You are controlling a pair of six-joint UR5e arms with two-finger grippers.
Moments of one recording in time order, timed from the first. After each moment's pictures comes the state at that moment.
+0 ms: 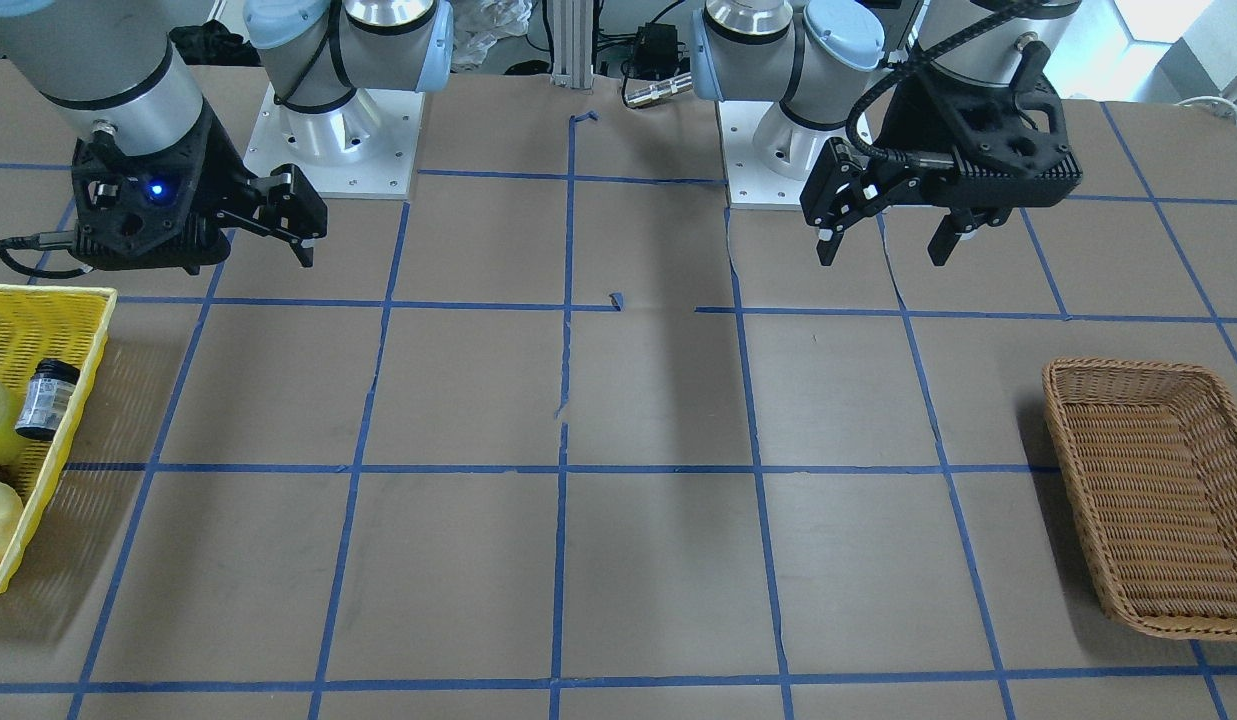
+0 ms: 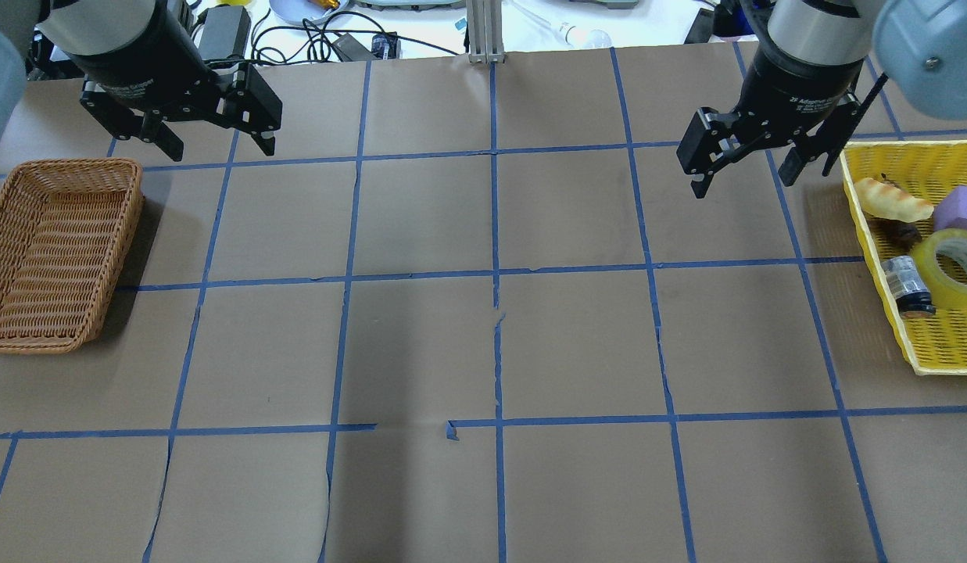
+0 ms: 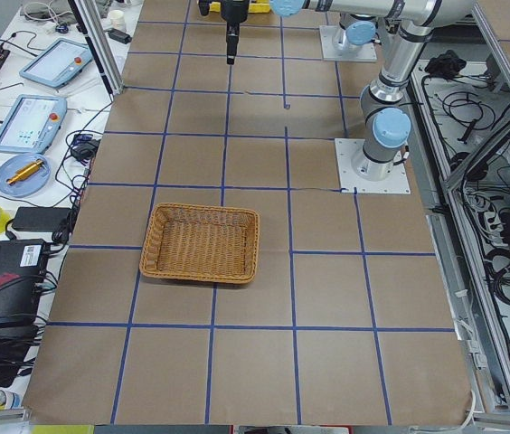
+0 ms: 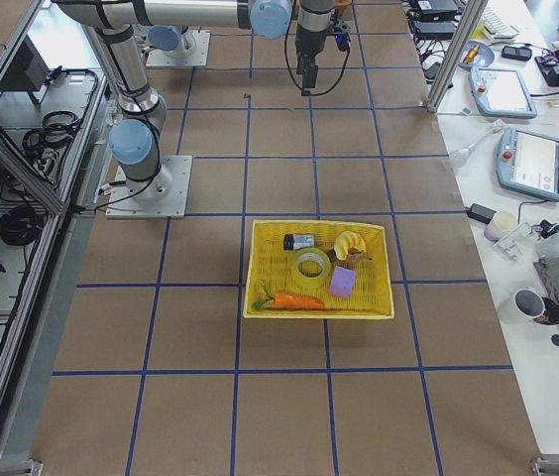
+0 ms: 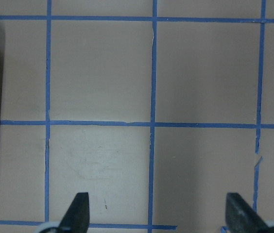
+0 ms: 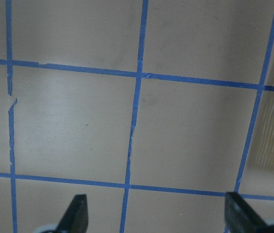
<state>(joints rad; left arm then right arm) -1.56 -1.56 -1.50 -1.54 1.58 -0.01 1.53 -1.54 1.54 -1.49 -1.59 -0.14</state>
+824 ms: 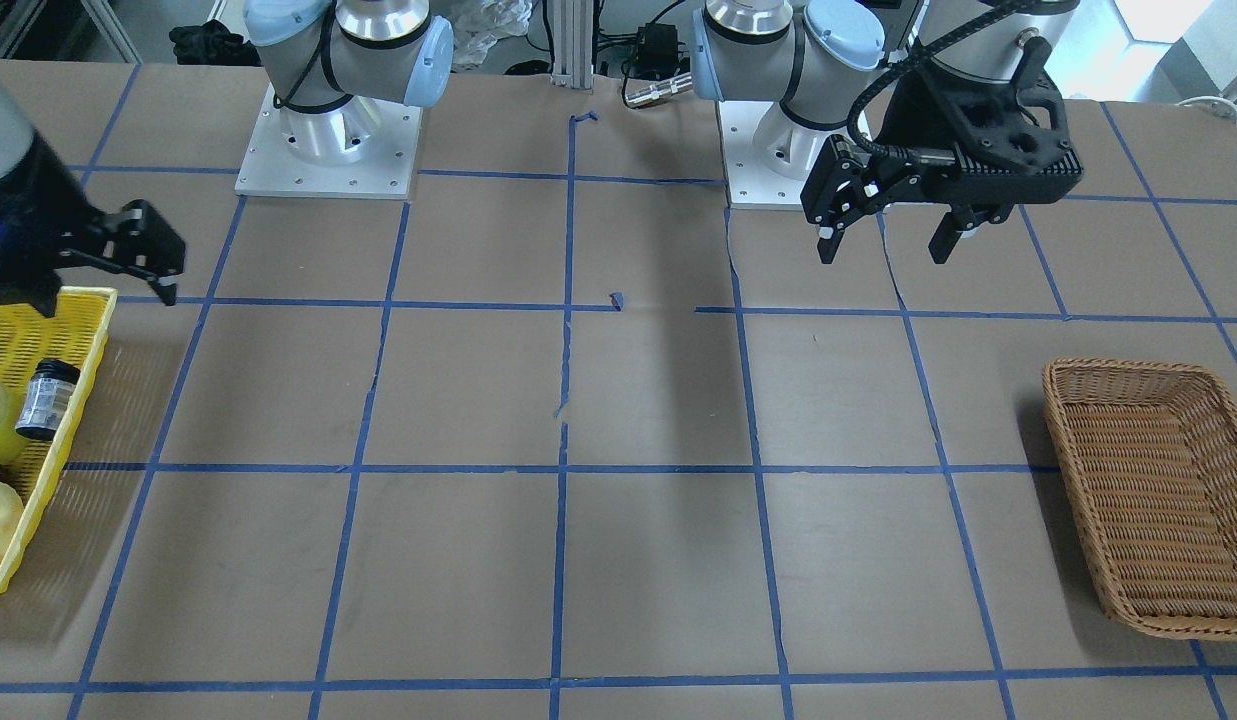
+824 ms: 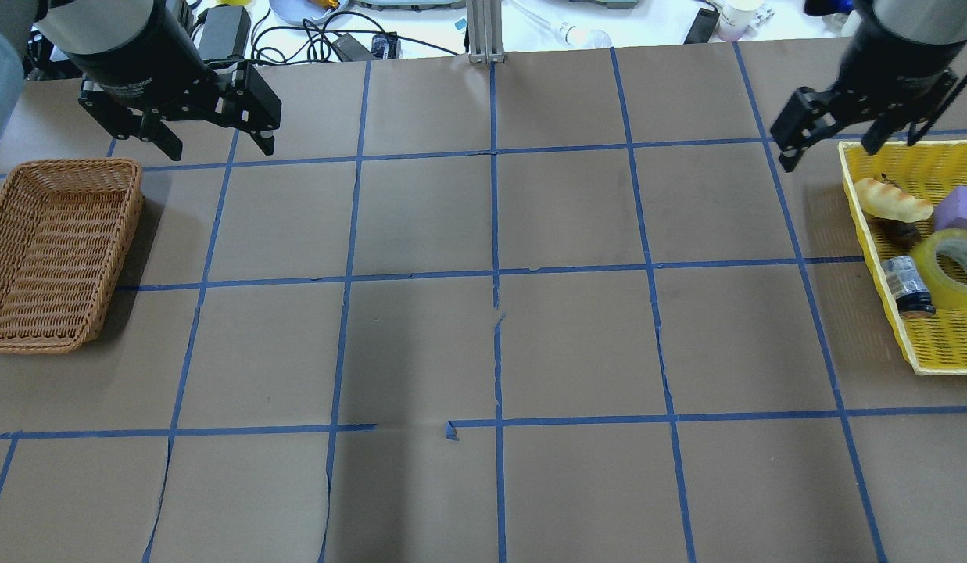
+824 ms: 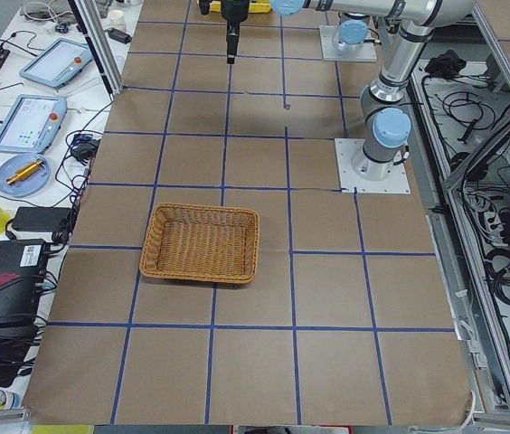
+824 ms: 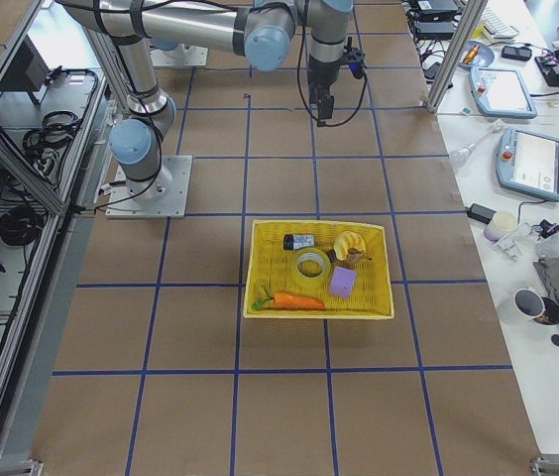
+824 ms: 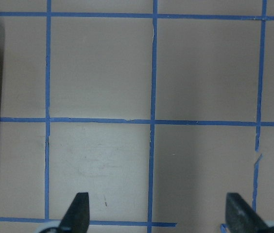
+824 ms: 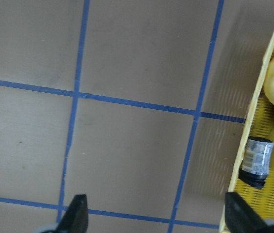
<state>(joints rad) -1.56 -1.56 -1.50 -1.54 1.58 -0.01 1.26 -1.49 1.56 -1.63 -1.62 -0.53</state>
